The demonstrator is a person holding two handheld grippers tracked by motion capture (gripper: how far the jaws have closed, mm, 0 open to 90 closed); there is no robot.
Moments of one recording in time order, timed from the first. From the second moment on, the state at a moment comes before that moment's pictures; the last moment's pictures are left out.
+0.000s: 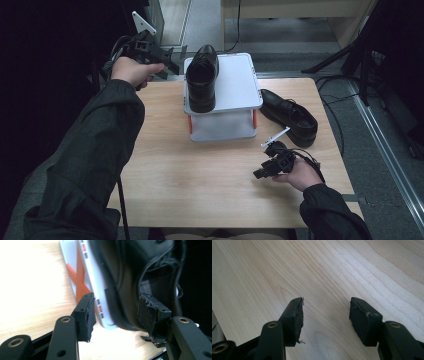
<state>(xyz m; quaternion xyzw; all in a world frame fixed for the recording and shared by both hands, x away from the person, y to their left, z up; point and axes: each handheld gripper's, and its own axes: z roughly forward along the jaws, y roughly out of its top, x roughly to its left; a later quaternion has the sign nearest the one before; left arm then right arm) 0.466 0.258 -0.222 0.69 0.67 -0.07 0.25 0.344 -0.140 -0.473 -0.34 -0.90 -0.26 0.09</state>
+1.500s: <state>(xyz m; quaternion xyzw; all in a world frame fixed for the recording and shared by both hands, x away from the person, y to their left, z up) 0.390 0.308 -0.378 0.69 0.67 -0.09 0.26 0.351 -0.132 -0.475 -0.33 -0.90 -0.26 0.09</state>
